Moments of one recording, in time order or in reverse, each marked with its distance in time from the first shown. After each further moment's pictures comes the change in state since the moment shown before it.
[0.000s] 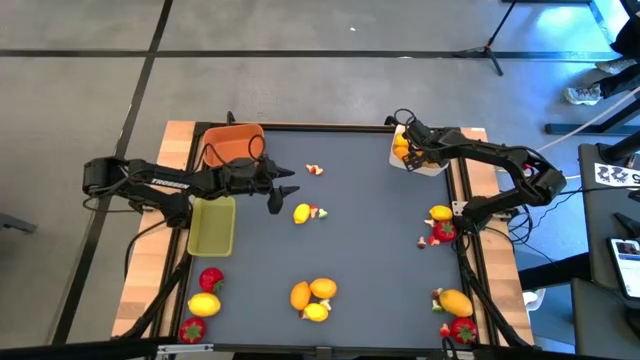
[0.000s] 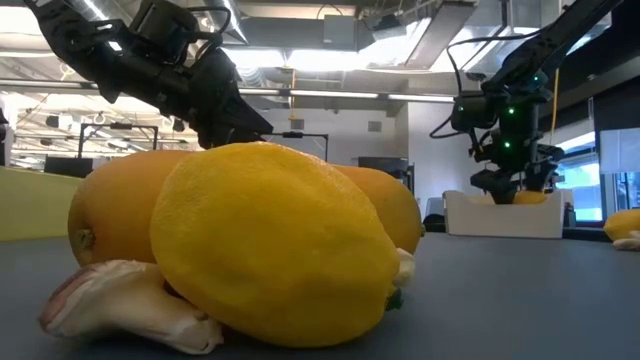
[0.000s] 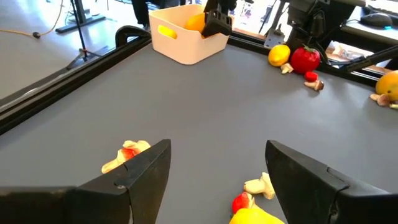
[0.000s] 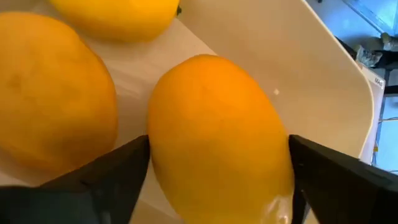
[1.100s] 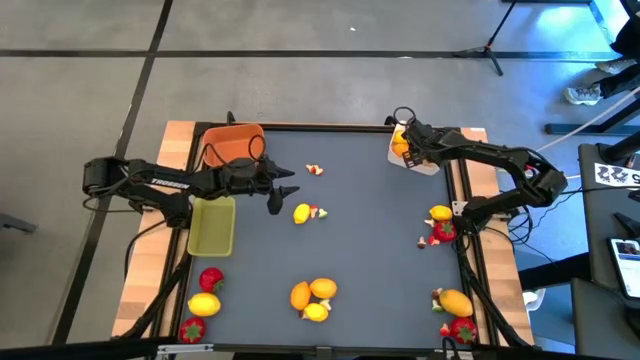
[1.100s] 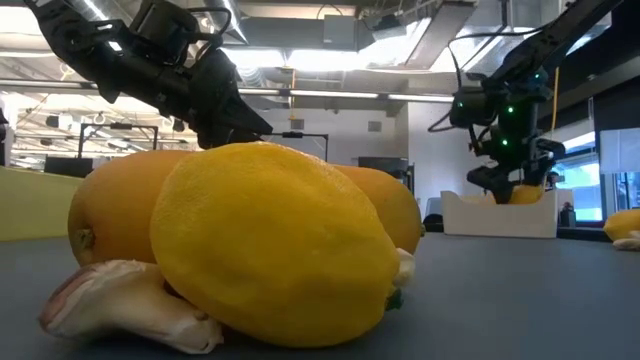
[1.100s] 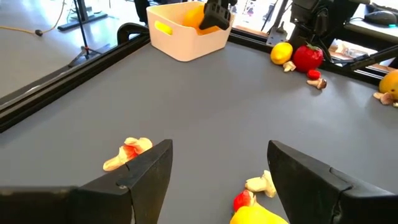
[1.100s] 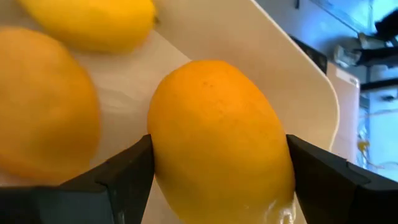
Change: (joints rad) left arm -0.001 0.000 0.000 -0.008 0.000 -0.007; right arm 0.011 -0.009 -0.001 0.012 0.074 0.079
